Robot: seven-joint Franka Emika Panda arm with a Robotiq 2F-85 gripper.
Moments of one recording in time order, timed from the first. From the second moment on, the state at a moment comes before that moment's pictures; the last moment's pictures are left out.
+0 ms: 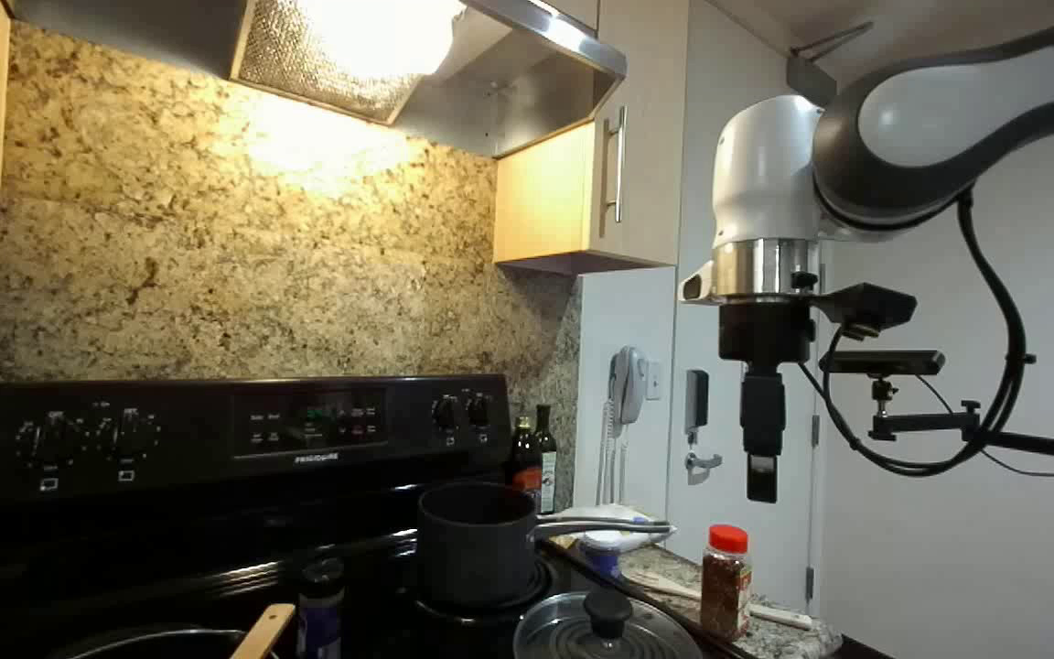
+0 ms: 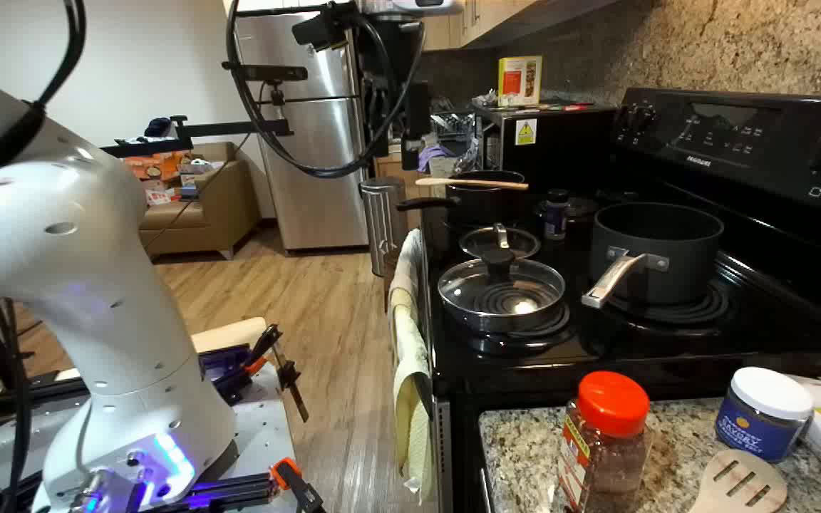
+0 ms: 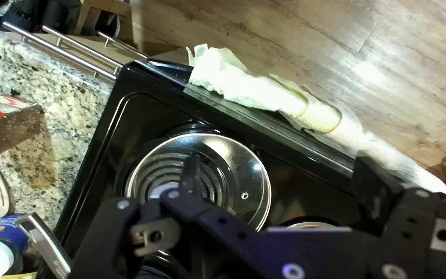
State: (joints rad) arm 0.01 -0.62 -0.02 -2.50 0.02 1.86 -0.02
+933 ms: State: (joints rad) arm 0.02 -0.54 -0.02 -2.43 0.02 1.87 -0.04
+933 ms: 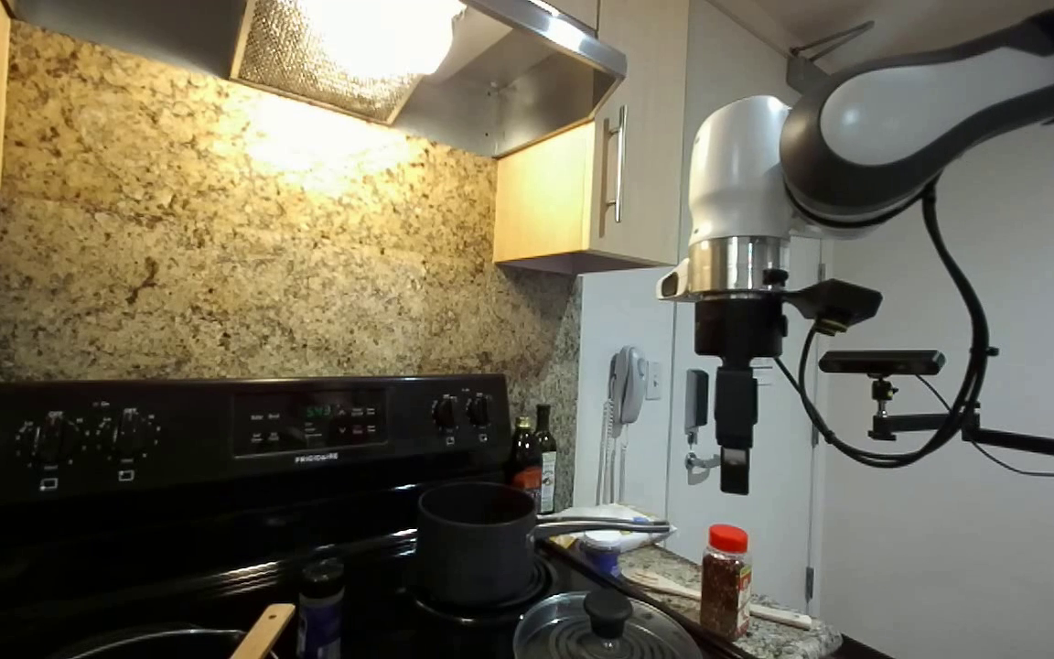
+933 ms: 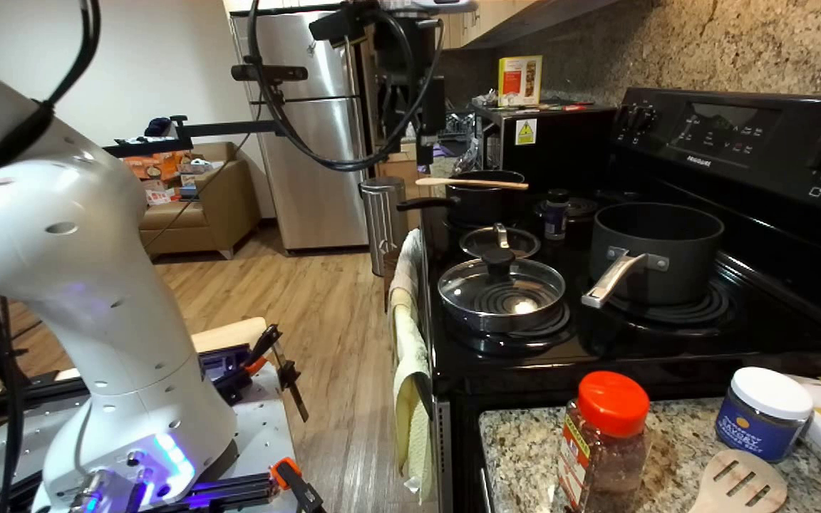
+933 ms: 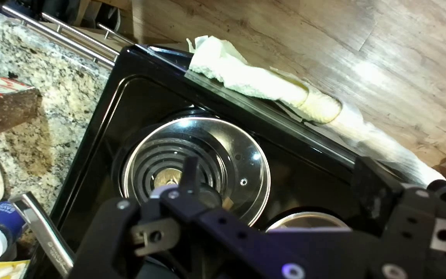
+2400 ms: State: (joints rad) arm 0.09 0.19 0.08 -1.89 0.01 1.88 -0.61
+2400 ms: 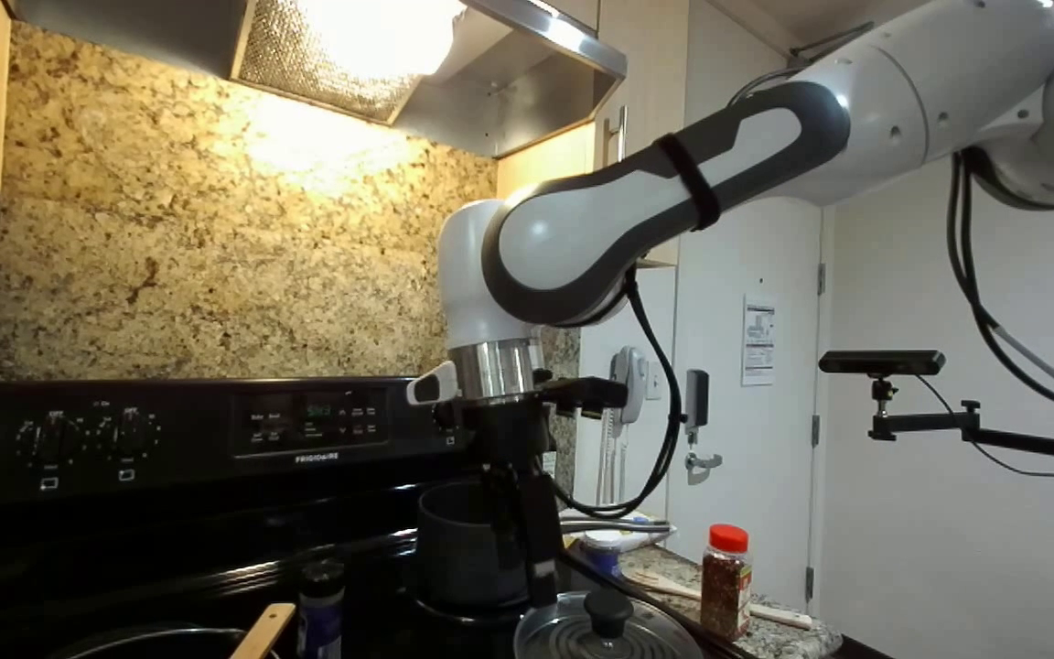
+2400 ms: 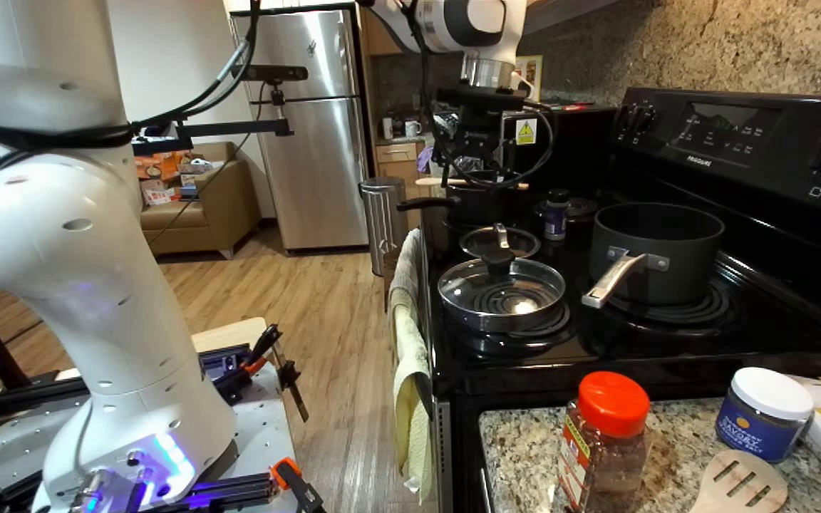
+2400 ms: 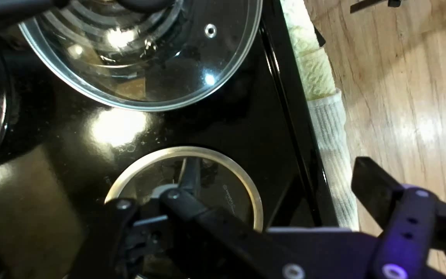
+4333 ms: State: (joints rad) arm 0.03 0.61 0.14 -1.54 0.11 2.09 -1.15
